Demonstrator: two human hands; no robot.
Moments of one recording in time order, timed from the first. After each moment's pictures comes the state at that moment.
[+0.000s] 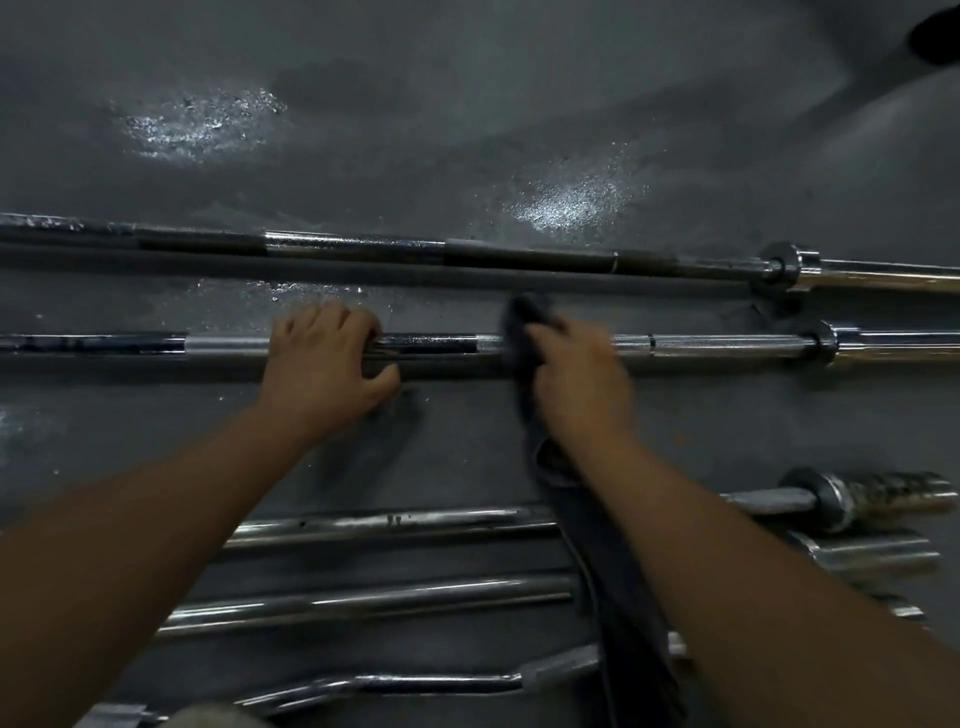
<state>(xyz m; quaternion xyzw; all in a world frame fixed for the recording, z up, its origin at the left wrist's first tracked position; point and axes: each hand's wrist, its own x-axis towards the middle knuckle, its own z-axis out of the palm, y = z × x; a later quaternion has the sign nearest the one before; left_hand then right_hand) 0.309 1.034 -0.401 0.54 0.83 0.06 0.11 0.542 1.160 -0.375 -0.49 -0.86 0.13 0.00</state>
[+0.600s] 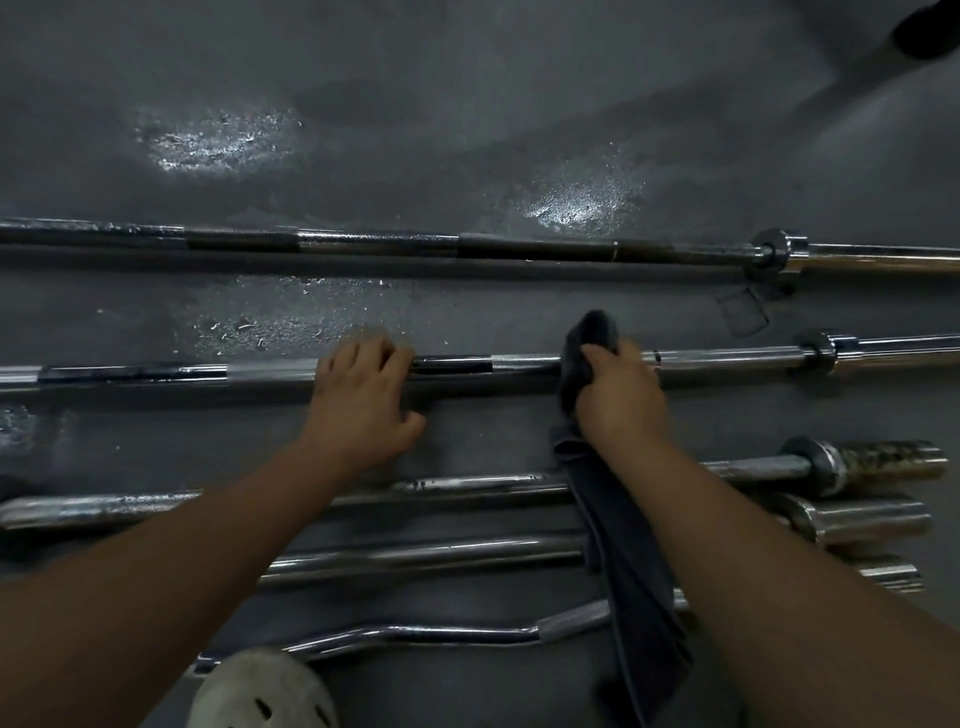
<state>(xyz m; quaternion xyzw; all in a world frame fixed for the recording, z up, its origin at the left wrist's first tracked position) 0.348 0.987 -0.385 0.58 0.80 0.02 0.14 0.576 1.133 -0.352 -0.59 -0.78 0.19 -0.07</state>
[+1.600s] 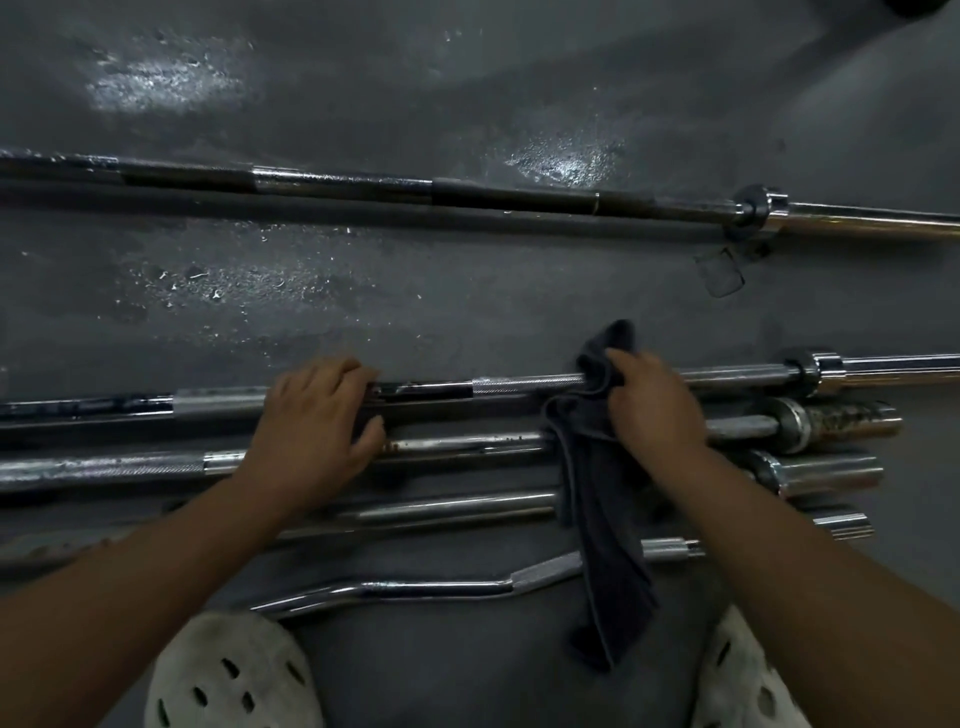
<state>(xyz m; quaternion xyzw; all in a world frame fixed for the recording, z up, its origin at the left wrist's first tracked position) 0.368 0.928 -0.396 0.59 0.78 0.07 0.18 0.649 1.124 -0.360 -0.59 -0.79 0.14 -0.09</state>
